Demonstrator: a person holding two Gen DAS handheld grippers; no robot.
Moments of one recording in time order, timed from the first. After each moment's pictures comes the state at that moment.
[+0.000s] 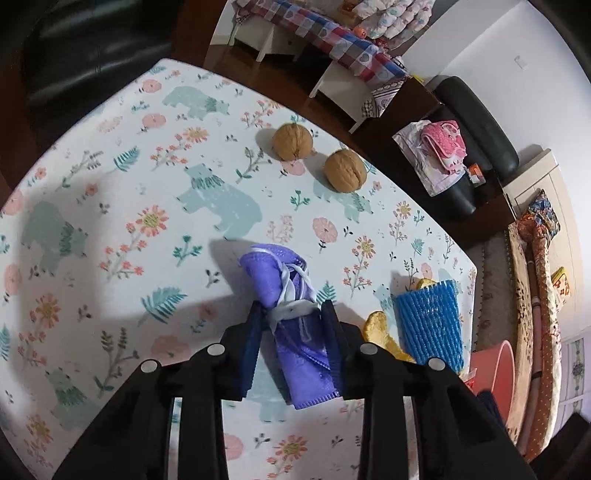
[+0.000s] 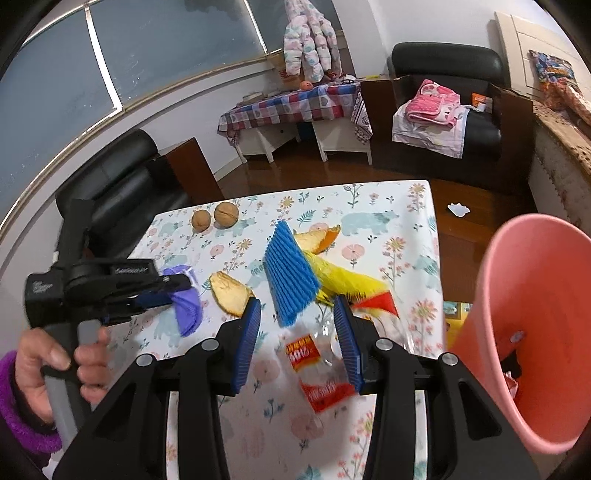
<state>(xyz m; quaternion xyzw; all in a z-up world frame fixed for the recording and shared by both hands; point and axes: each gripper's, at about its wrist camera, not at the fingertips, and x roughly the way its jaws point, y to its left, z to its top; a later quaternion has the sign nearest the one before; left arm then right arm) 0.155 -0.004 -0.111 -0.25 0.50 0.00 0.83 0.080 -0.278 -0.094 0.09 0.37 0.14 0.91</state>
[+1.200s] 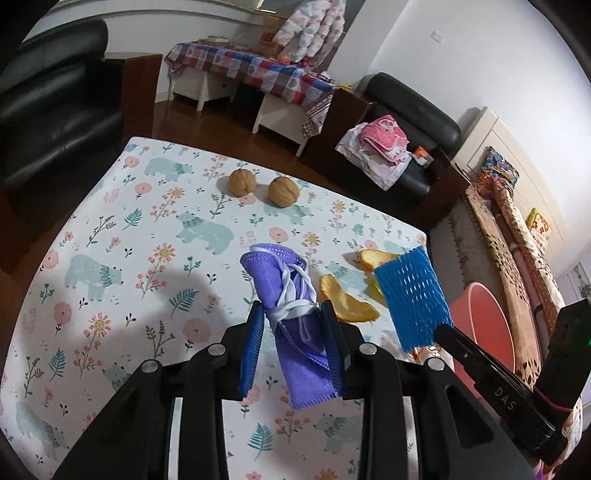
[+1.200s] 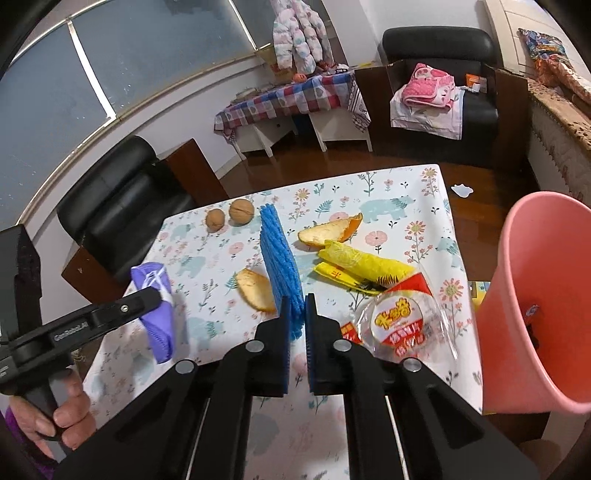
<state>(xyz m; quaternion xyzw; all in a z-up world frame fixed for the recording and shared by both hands) 0.085 -0.011 -0.055 -0.16 0.42 -0.09 0.89 0.061 -0.265 -0.081 0.14 0.39 0.14 0.90</state>
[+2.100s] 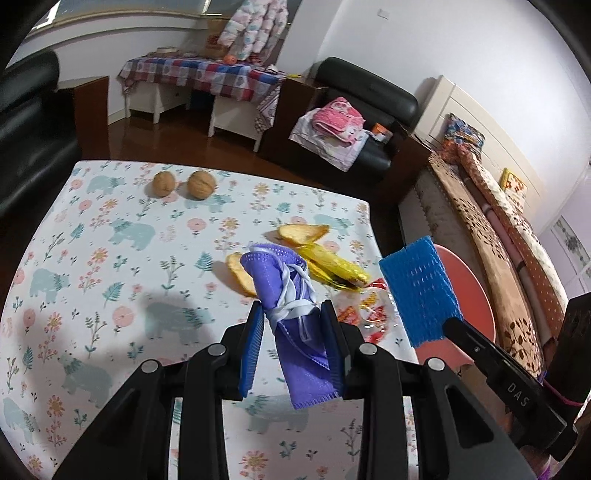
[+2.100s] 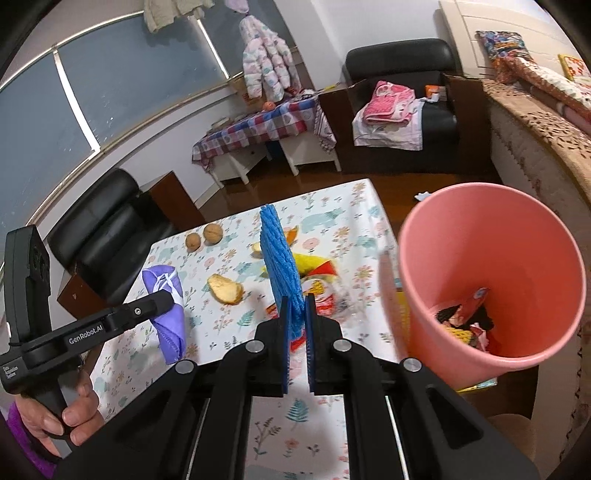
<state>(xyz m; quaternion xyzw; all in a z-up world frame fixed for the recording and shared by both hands) 0.062 -0.086 -0.037 -0.10 0.42 -0.16 0.89 0.000 -0.334 -0.065 0.17 0.35 0.07 0.92</state>
